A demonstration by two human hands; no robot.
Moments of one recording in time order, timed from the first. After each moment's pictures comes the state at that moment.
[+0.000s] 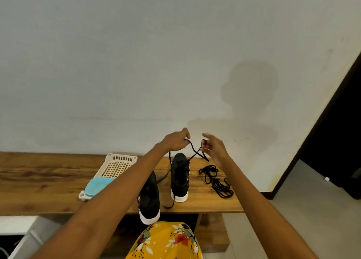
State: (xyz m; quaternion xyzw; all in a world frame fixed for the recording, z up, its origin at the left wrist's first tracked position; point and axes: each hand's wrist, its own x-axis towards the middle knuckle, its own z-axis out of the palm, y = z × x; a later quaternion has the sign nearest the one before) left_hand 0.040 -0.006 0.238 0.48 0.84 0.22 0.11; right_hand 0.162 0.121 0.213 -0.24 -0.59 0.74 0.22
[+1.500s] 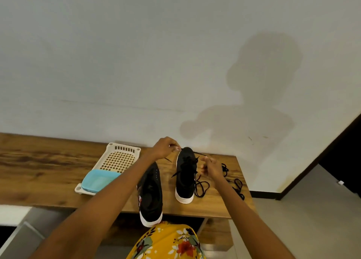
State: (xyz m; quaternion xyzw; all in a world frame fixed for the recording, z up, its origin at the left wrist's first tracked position) left_hand -0.036 -0.023 0.149 0.42 0.83 0.34 0.16; right_hand 0.105 0.135 0.089 -0.38 -0.67 0.62 0.16
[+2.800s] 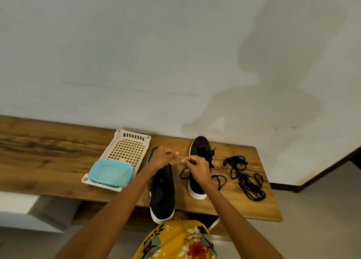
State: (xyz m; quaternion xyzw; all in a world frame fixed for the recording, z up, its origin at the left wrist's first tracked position) left_hand -0.058 -0.049 0.056 0.20 0.83 0.46 0.25; right_hand 0.049 0.076 0.030 -0.21 -0.82 0.50 0.15
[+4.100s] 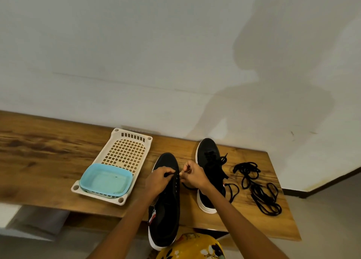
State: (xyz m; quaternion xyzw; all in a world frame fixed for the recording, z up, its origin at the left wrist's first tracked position) left_hand -0.086 -0.057 -0.062 0.27 0.87 0.37 0.18; right_hand -0.011 0.085 -0.020 -0.24 -0.81 0.53 -0.02
